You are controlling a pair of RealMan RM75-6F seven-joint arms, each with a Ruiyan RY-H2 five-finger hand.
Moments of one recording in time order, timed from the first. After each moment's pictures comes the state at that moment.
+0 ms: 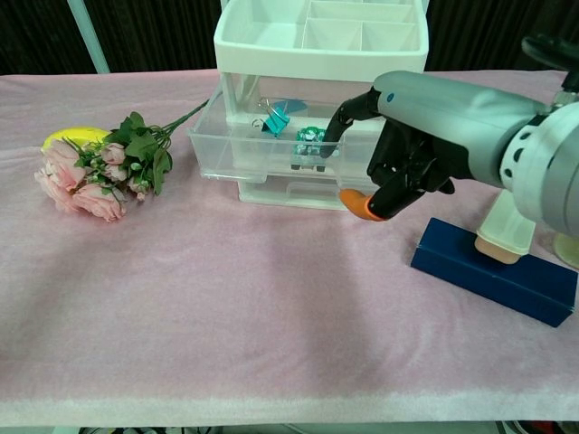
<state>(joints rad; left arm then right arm) -0.29 -1.29 0.03 -1.41 1.73 1.53 -0.23 0.77 -1.64 0.17 -2.30 -0.68 1.56 -0.87</state>
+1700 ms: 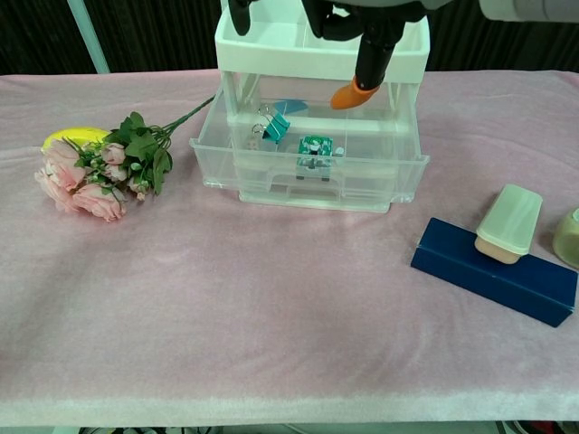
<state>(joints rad) -0.28 -1.28 0.02 -1.43 1.74 1.54 -0.22 1.08 -1.23 0.20 -2.21 -0.83 1.13 -1.29</state>
